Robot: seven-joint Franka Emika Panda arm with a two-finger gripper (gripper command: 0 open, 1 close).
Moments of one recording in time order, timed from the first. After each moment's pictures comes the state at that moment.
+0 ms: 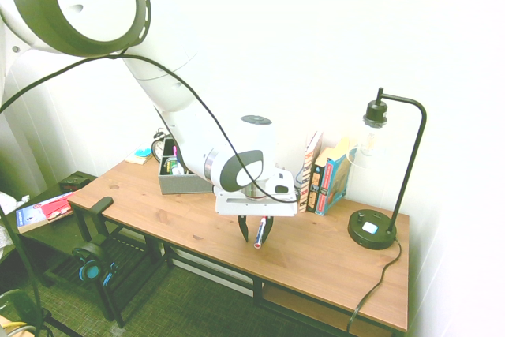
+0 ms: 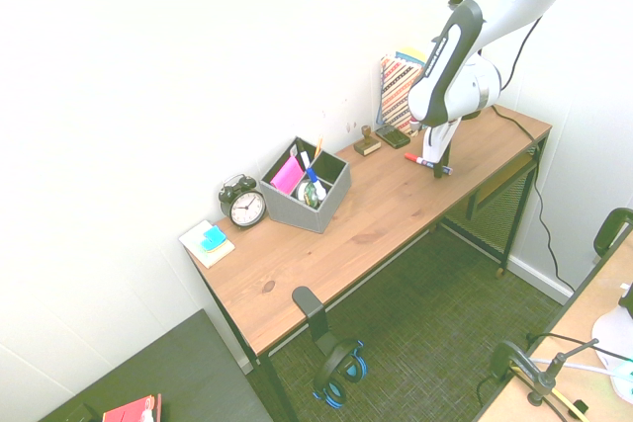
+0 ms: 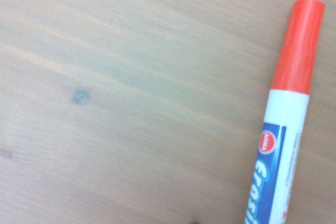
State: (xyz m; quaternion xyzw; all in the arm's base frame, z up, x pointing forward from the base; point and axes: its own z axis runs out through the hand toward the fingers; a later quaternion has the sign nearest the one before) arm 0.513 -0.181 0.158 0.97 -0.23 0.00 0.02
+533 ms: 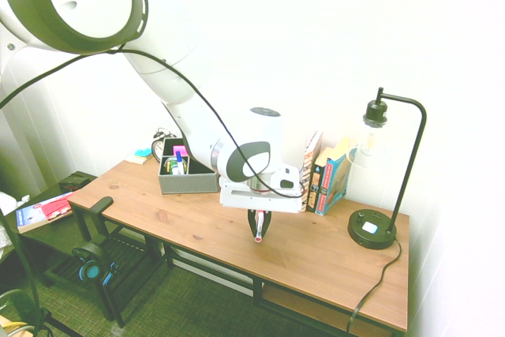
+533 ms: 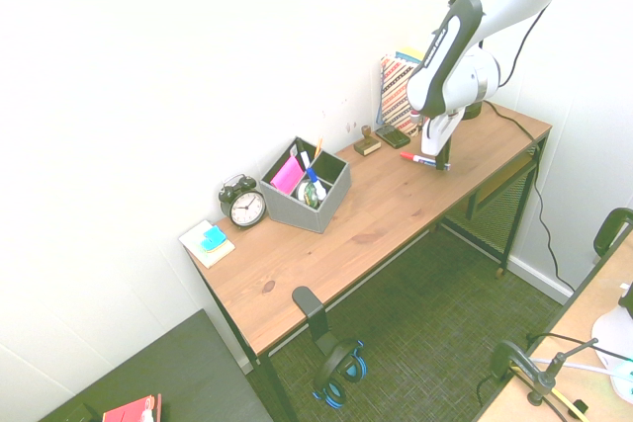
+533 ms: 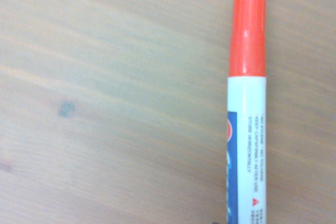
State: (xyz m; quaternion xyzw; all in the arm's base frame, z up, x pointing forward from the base) arm 0.525 -0.184 0.190 0.96 -0.27 -0.02 0.00
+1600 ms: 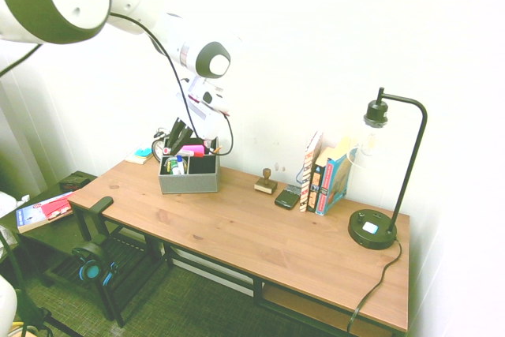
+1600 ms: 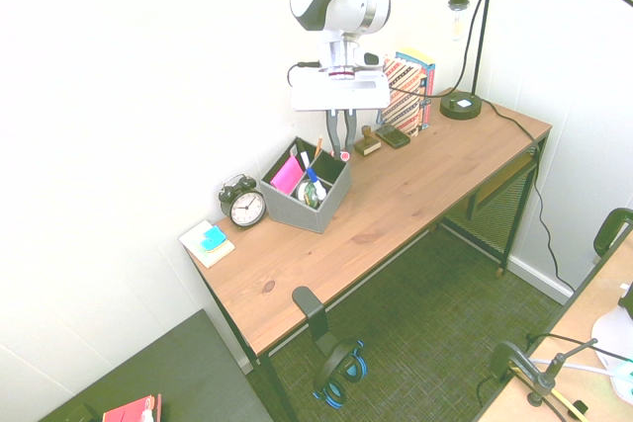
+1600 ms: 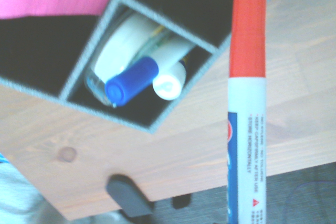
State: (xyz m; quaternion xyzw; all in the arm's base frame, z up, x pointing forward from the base) arm 0.634 0.018 0.300 0.76 -0.58 -0.30 -0.06
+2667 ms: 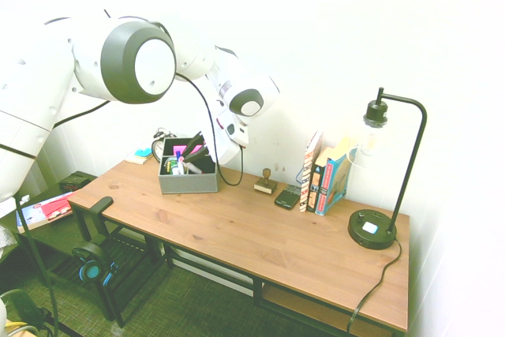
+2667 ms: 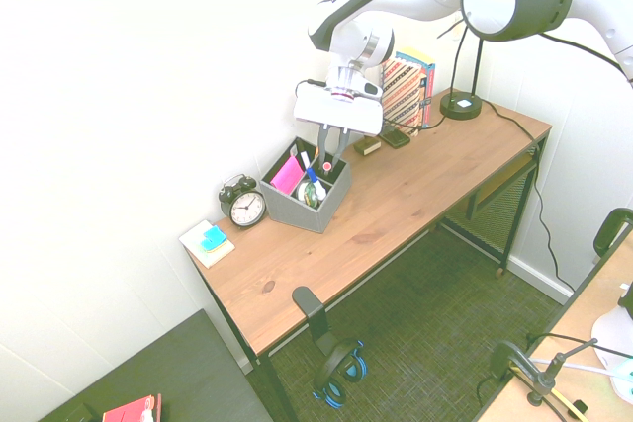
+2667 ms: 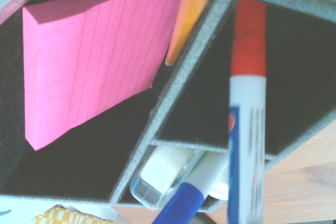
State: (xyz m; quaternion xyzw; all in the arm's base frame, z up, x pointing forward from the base) arm 0.675 -0.015 0.227 0.69 -0.60 -0.38 -0.14
